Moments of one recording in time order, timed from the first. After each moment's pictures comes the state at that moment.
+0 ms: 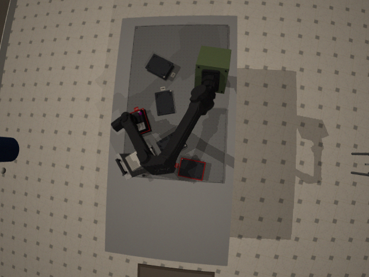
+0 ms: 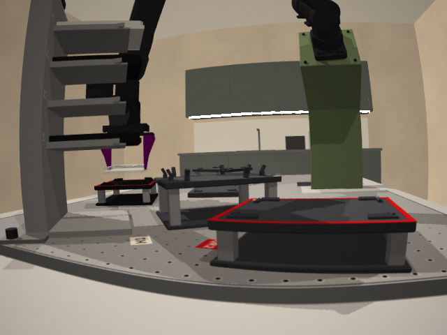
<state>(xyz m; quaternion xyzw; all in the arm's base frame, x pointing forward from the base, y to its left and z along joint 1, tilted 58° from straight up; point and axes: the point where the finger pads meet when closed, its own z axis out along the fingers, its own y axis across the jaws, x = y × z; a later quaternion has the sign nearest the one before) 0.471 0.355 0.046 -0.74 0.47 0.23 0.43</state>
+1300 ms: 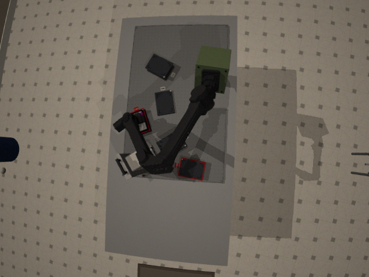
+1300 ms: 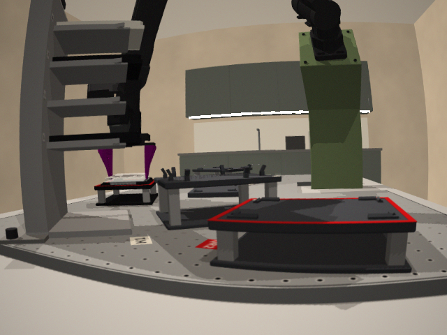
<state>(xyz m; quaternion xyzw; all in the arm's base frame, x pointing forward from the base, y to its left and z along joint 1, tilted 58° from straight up) 0.471 0.373 0.033 -0.74 0.47 0.23 0.43</state>
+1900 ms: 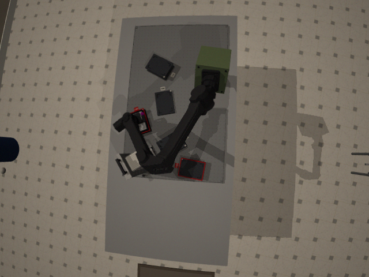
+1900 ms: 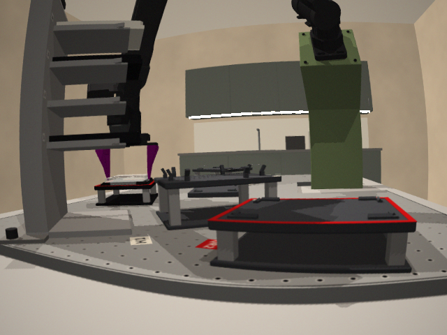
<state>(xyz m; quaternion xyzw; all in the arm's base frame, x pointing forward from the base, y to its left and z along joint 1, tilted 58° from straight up) 0.471 0.373 0.033 -0.74 0.47 0.23 0.43</state>
